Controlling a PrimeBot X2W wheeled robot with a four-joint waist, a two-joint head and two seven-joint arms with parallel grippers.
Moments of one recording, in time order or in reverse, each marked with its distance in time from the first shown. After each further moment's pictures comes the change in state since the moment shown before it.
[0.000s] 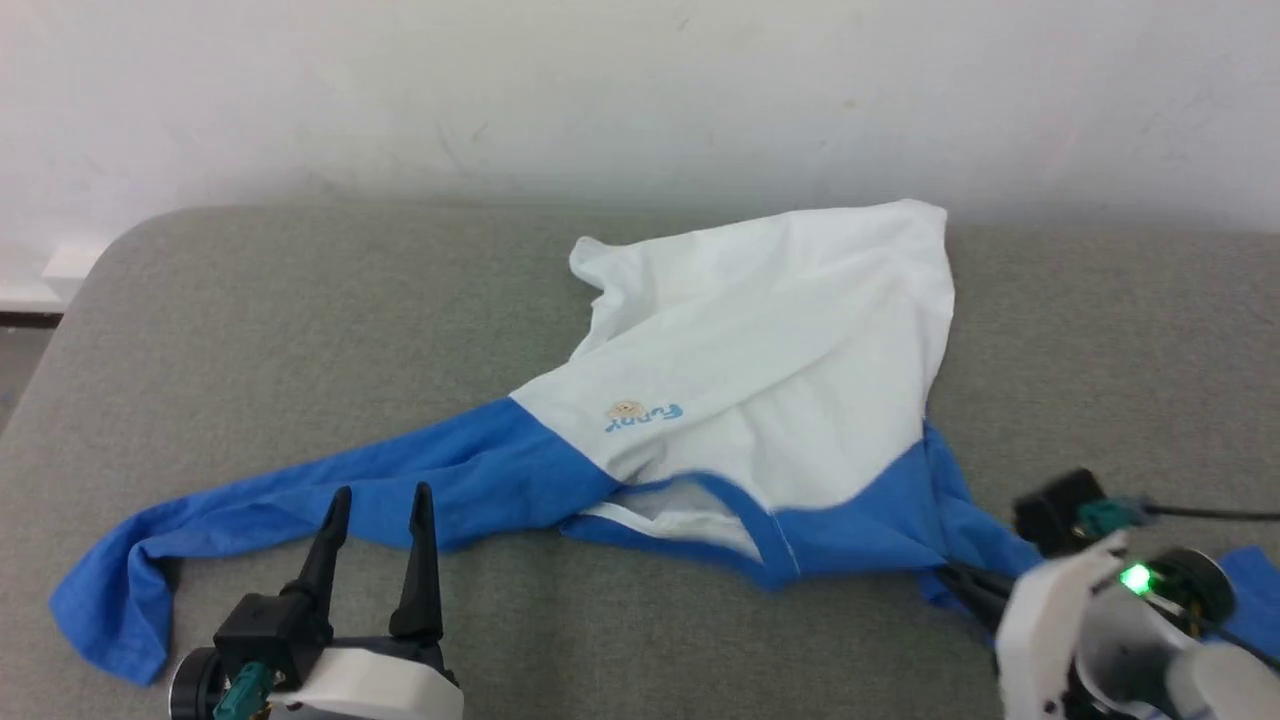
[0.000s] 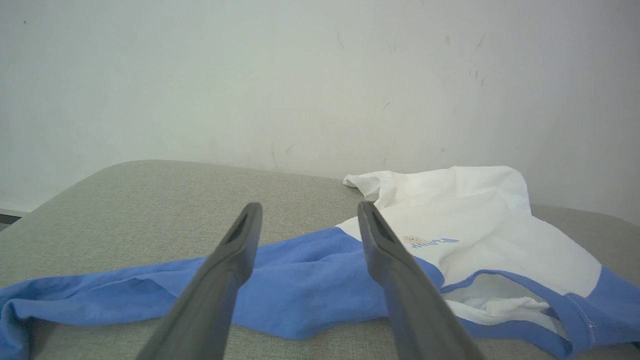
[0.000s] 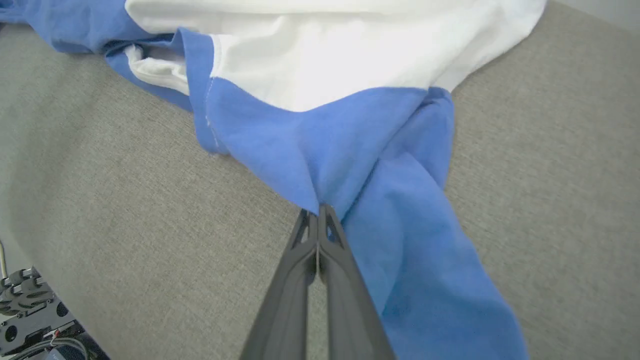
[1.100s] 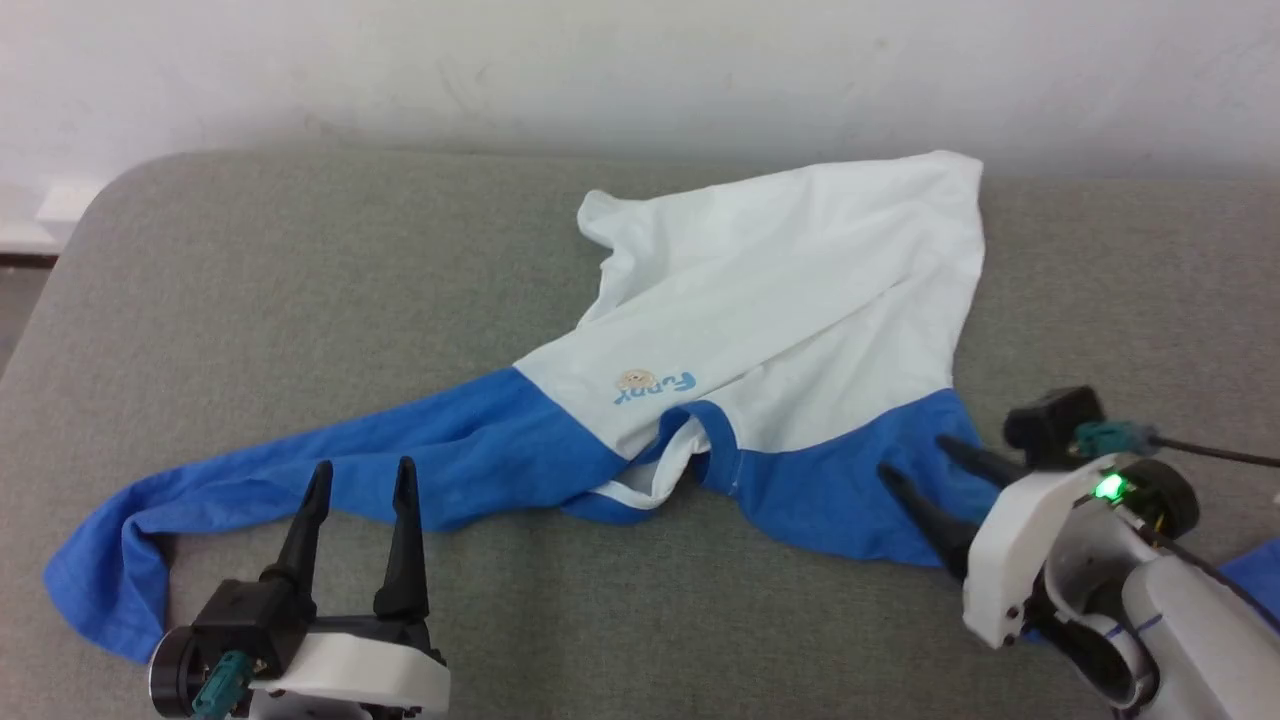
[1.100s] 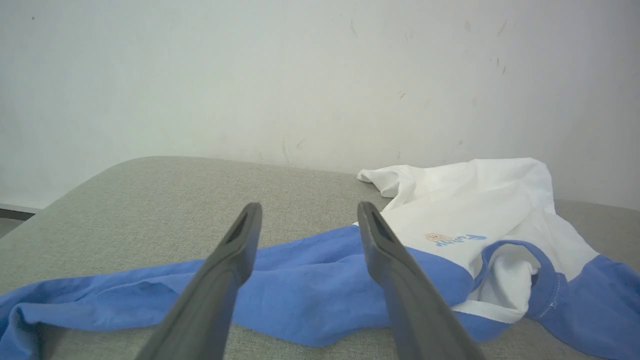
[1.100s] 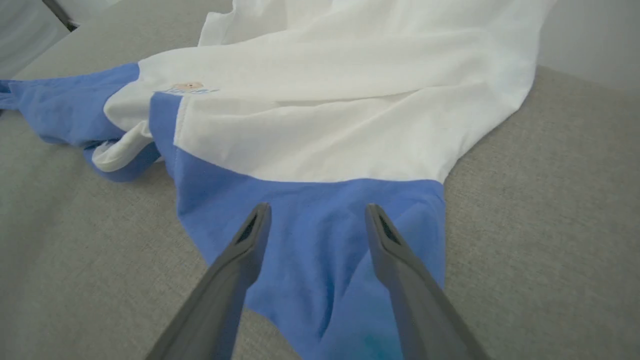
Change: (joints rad) left arm -0.017 -0.003 0.031 -0.031 0.018 -0.010 -0.006; right arm -0.161 0.062 0.001 0.170 -0.004 0.000 -0.229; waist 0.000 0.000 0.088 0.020
